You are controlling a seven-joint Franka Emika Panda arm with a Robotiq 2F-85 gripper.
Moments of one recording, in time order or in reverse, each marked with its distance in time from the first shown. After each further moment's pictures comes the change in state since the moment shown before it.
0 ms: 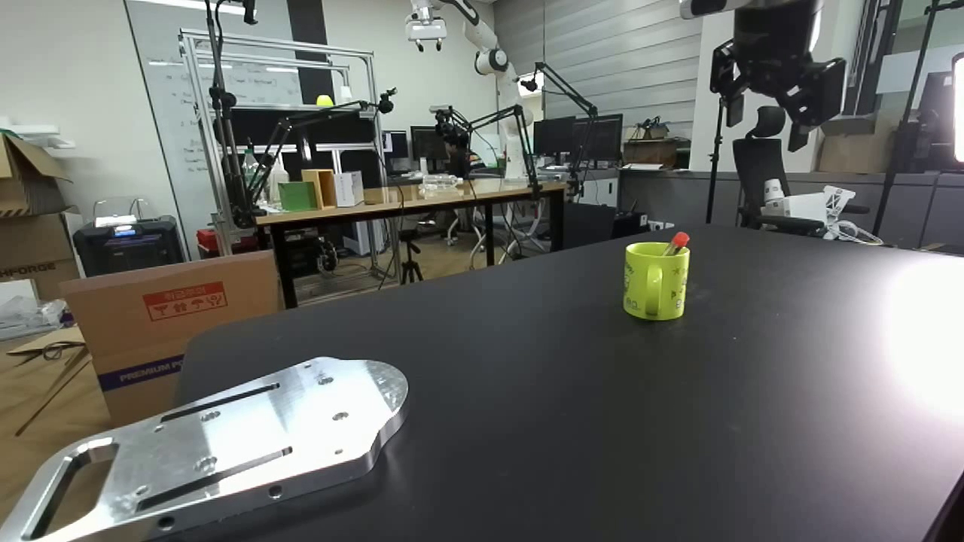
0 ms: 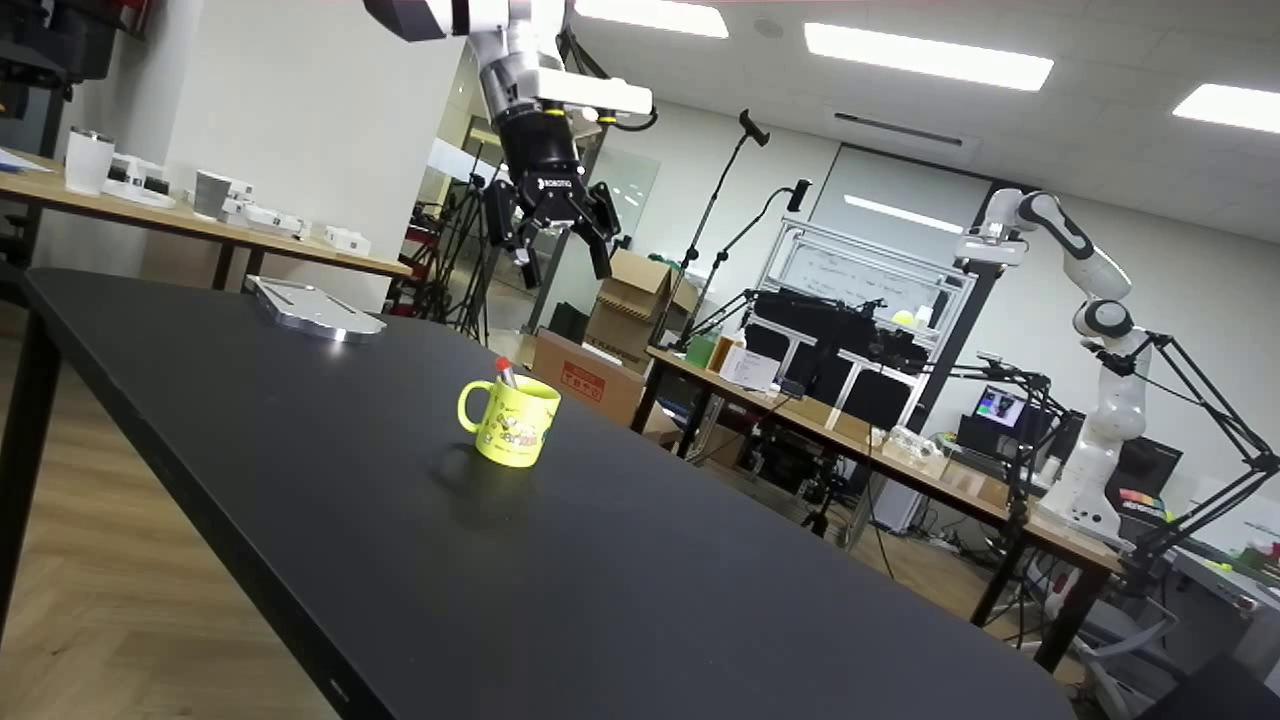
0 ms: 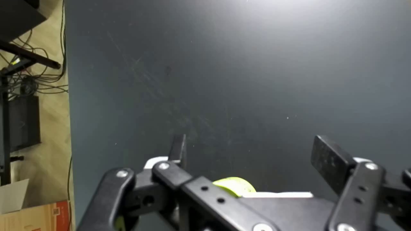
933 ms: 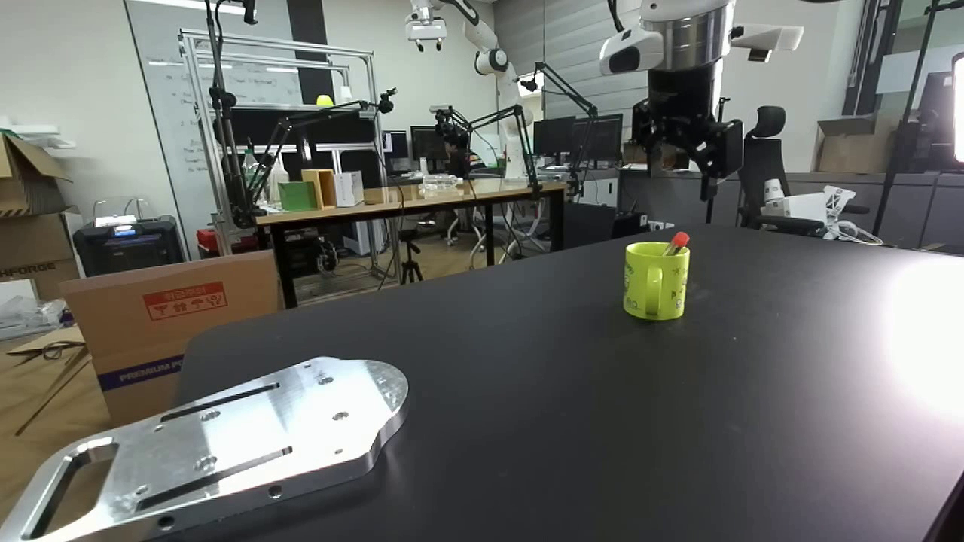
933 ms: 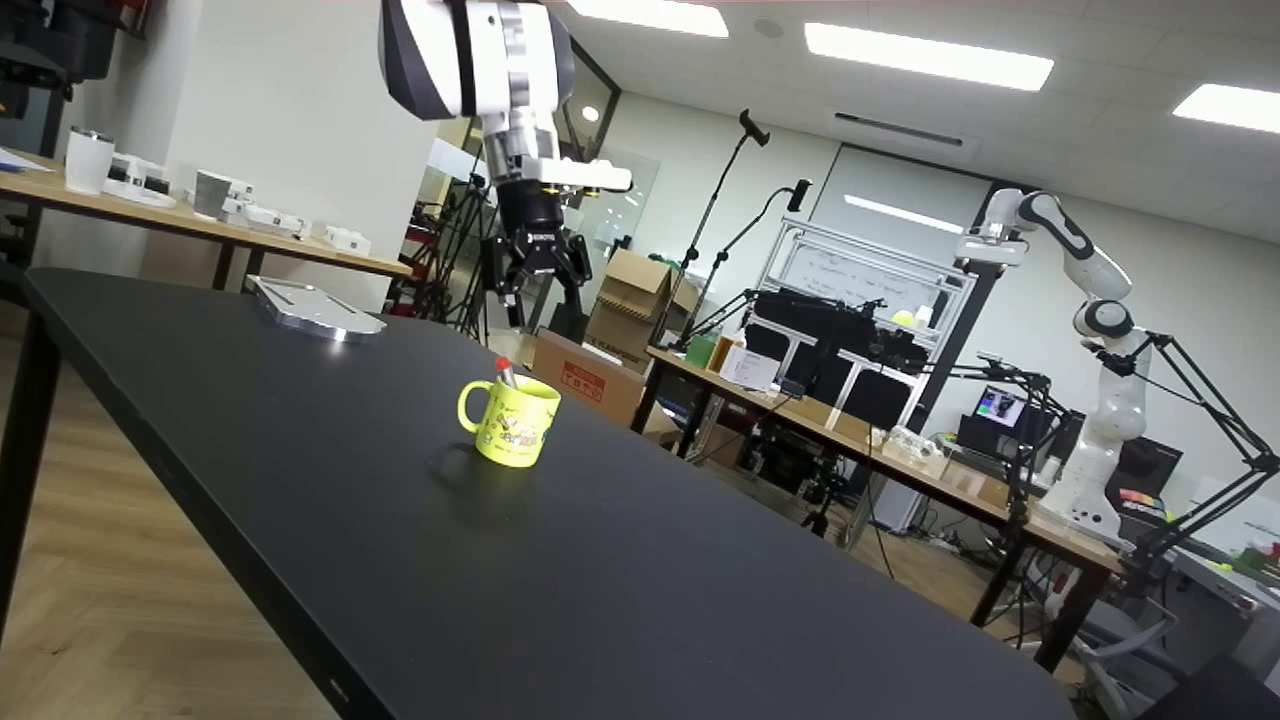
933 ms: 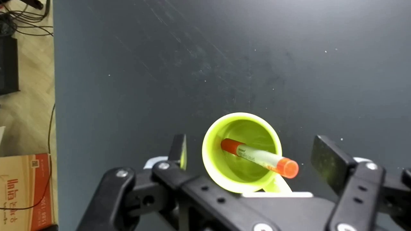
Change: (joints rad) arm 0.016 0.267 0.039 0.246 0.077 0.054 -0.115
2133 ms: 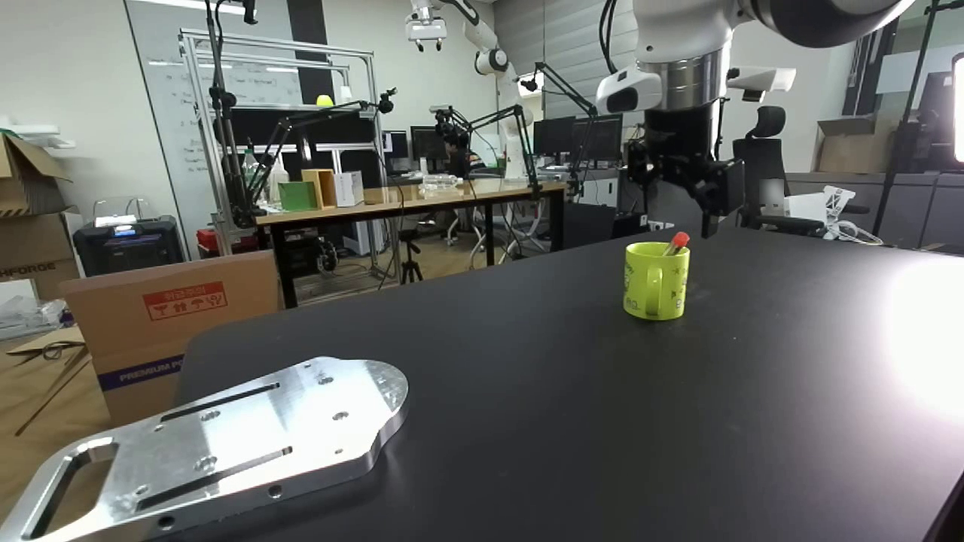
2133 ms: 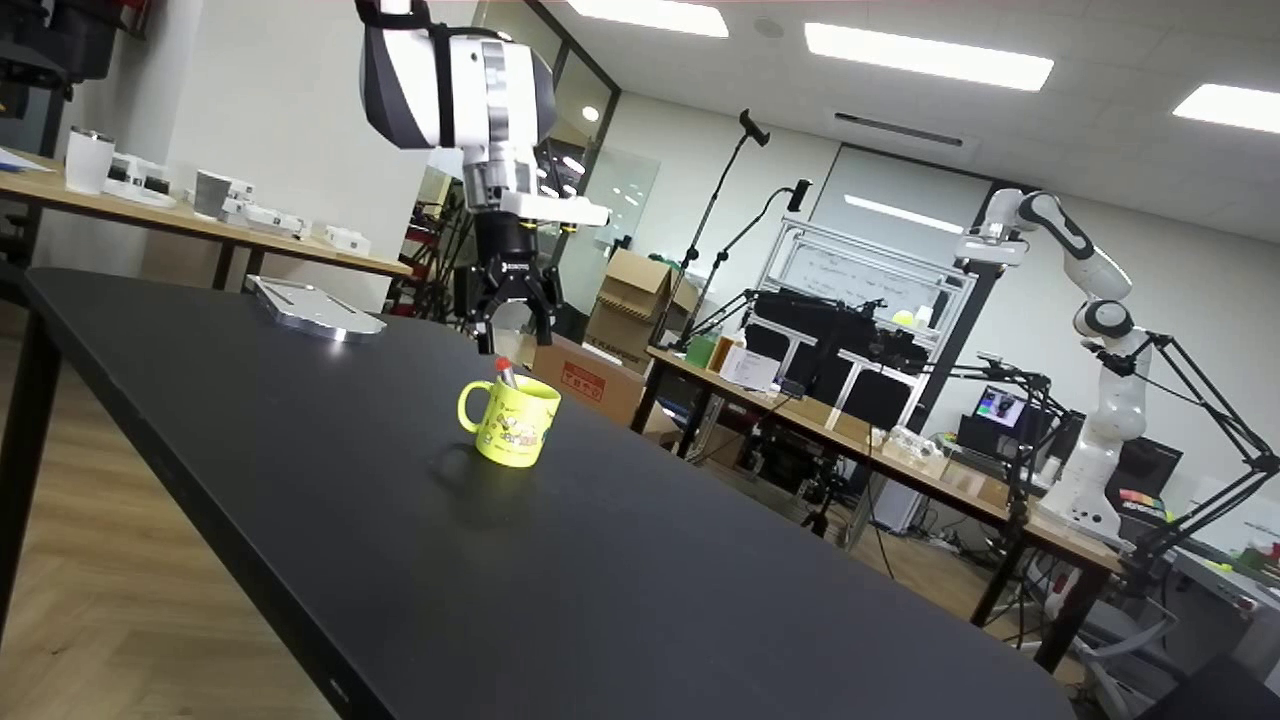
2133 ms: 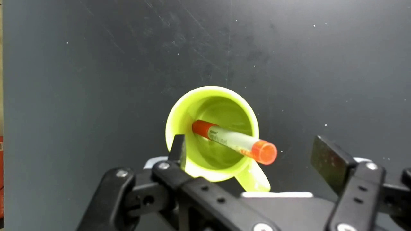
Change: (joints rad) arm 0.003 0.071 0.011 -0.003 0.020 0.043 -0.037
